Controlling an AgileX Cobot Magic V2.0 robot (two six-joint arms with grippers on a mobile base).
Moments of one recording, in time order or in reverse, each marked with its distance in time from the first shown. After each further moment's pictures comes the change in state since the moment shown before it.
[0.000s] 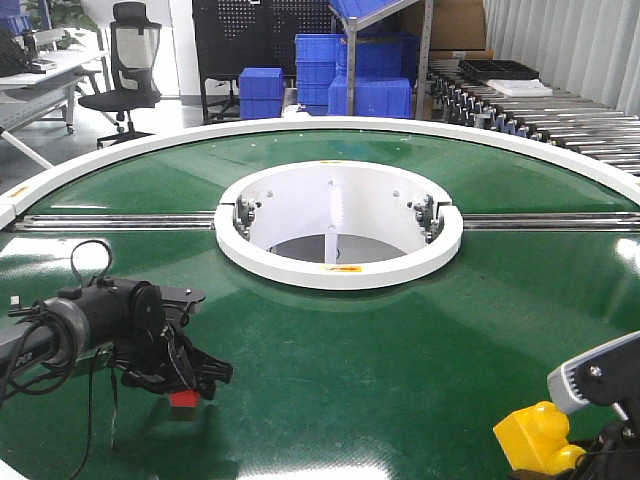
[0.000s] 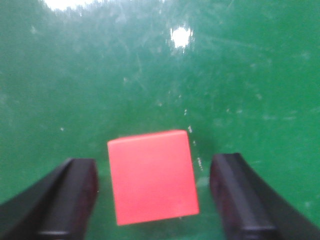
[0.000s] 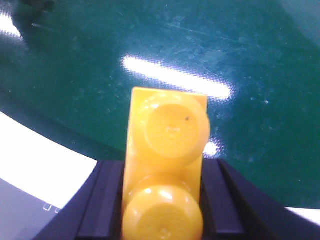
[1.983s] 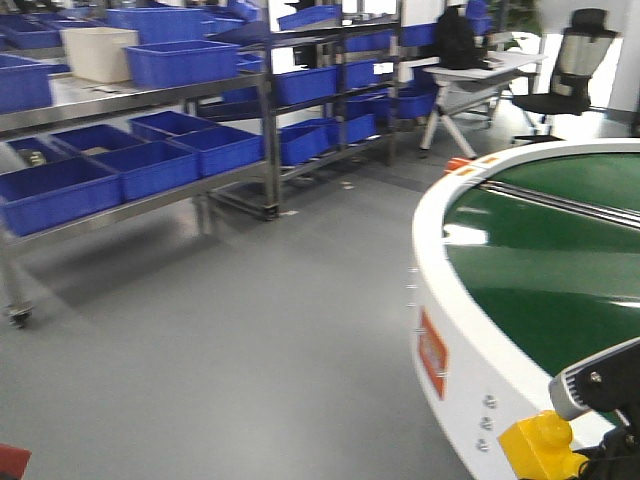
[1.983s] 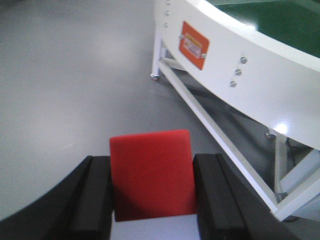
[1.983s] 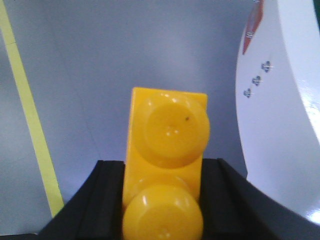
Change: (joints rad) left arm 0.000 -1.626 1.087 -0.324 -0.066 0.287; right arm 0.000 -0.002 0.000 0.001 0.031 0.000
